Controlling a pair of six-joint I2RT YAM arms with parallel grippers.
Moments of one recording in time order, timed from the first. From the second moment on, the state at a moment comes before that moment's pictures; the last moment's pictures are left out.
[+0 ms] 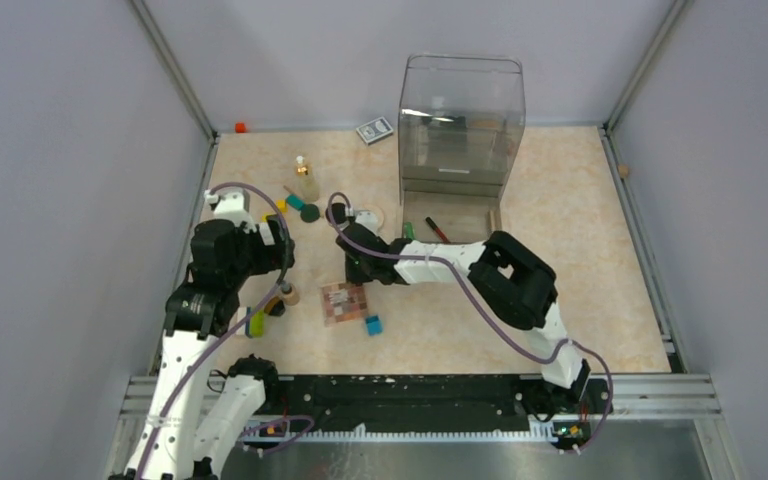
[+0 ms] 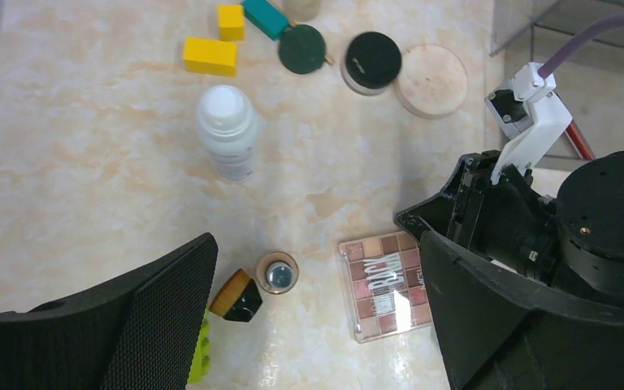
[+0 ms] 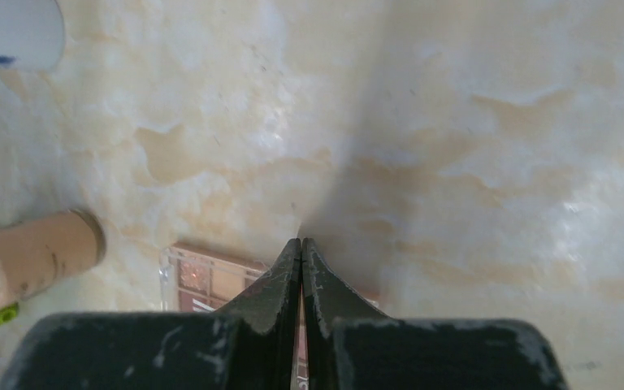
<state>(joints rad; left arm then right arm) -0.11 0.69 0.87 -0.67 -0.05 -0.24 1.03 2.15 1.50 -0.17 0.19 0.78</state>
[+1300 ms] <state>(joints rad) -0.48 1.16 0.69 -0.53 -0.04 -0.47 1.01 1.67 0.72 0.23 0.07 0.92</state>
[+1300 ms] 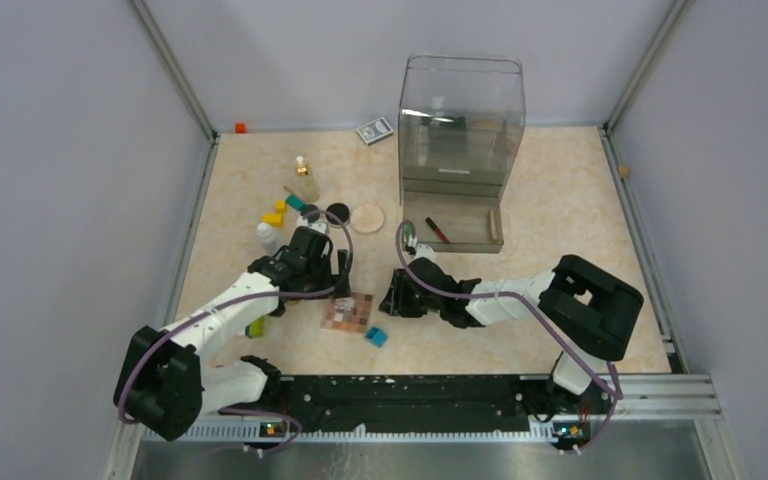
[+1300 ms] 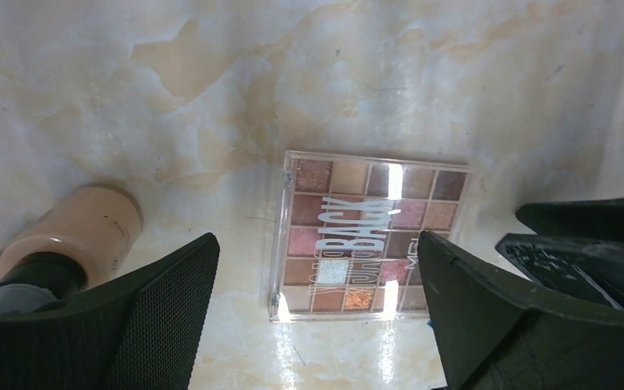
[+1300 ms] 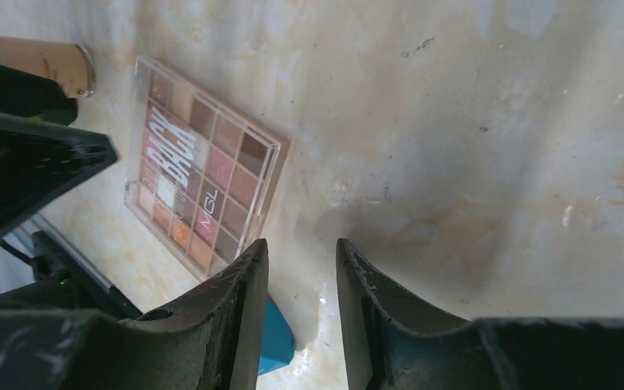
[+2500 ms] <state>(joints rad) -0.48 1.22 0.52 -0.27 0.06 -0.55 0.97 1.78 0.72 0.42 -0.10 1.15</state>
